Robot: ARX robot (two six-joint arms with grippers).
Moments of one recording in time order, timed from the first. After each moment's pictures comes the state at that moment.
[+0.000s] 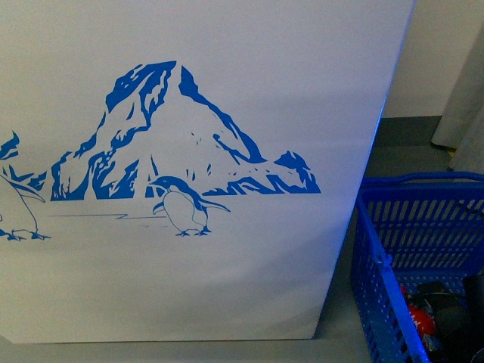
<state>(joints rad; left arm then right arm) 0.00 0.00 0.02 -0.01 0.00 0.00 -0.20 3.00 1.25 0.62 -0.04 -0.33</state>
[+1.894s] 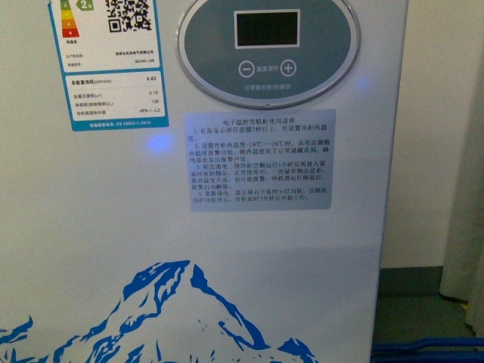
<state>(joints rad) 0.00 0.00 0.02 -0.01 0.00 0.00 0.16 0.40 0.55 -0.05 0.35 -0.07</state>
